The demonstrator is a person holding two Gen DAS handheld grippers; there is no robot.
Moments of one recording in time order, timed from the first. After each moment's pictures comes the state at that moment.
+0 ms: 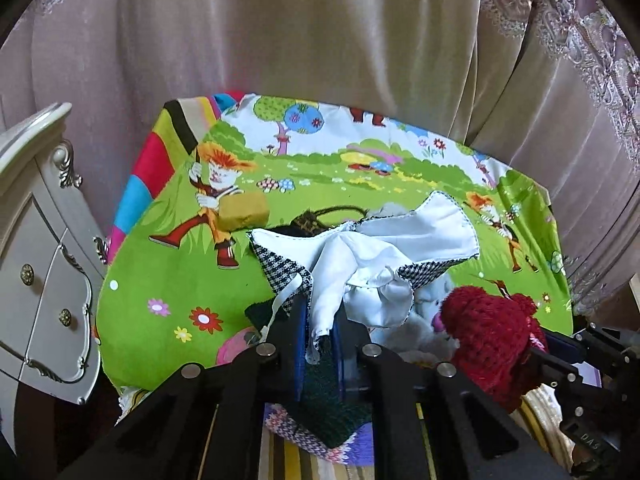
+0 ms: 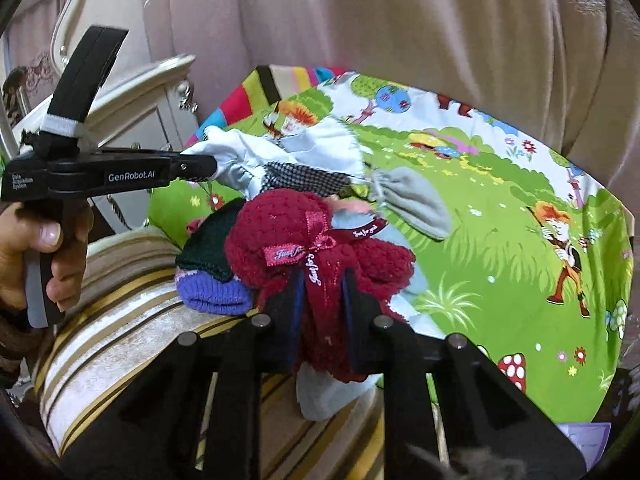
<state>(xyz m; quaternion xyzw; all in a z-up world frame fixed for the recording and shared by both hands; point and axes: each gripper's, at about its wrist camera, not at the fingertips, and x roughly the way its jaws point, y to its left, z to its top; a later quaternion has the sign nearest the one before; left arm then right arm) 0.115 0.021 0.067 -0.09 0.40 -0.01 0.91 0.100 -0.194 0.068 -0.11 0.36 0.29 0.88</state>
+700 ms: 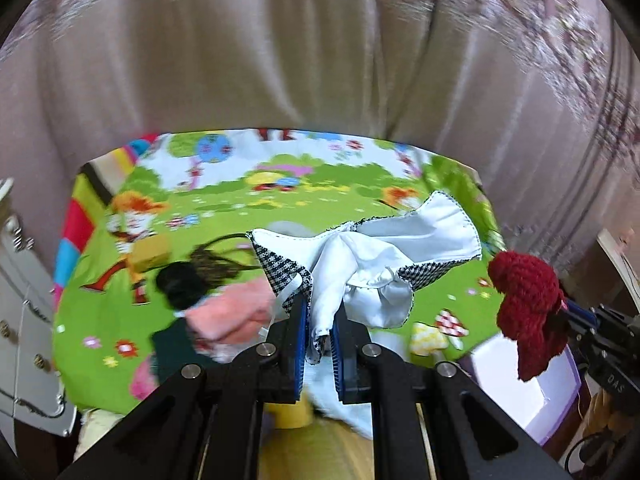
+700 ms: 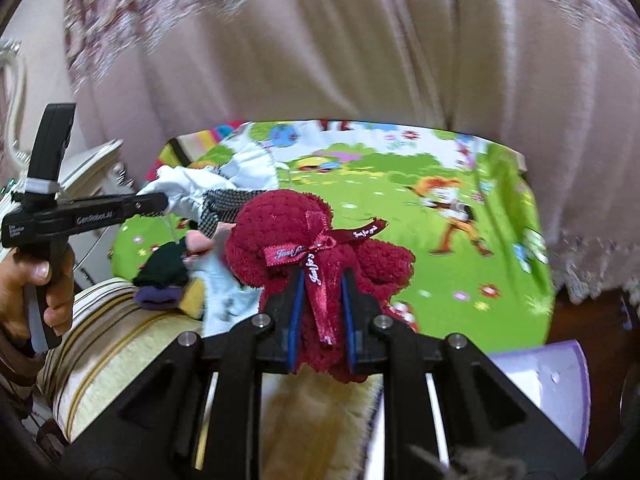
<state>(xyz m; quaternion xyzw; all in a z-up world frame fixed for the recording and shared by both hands) 0.107 -0.103 0.110 -0.03 0.38 -0.11 0.92 0.056 -0.348 0.113 0.00 0.33 0.15 0.93</state>
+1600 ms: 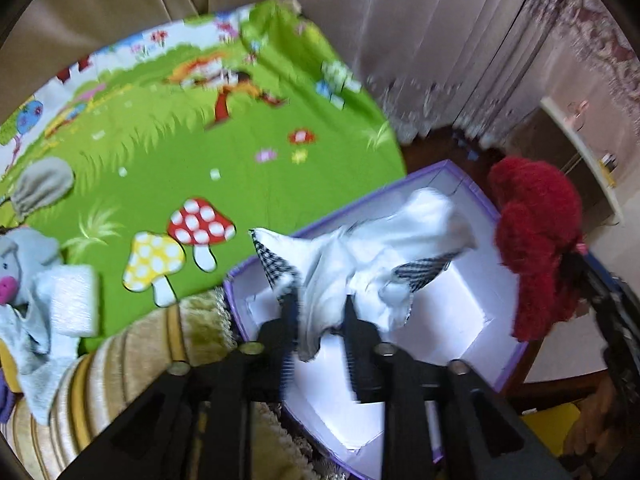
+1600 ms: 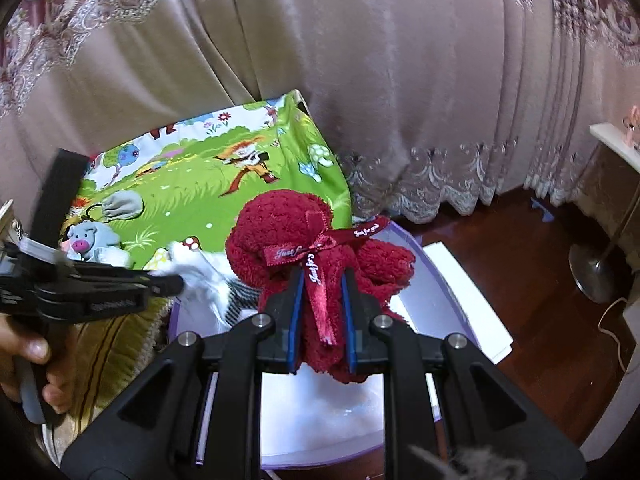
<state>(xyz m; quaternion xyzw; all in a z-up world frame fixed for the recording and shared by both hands) 0.087 -0.384 0.005 0.07 0.54 -0.25 0.80 -0.039 -0.542 0.061 0.09 0.35 -0.08 0.93</state>
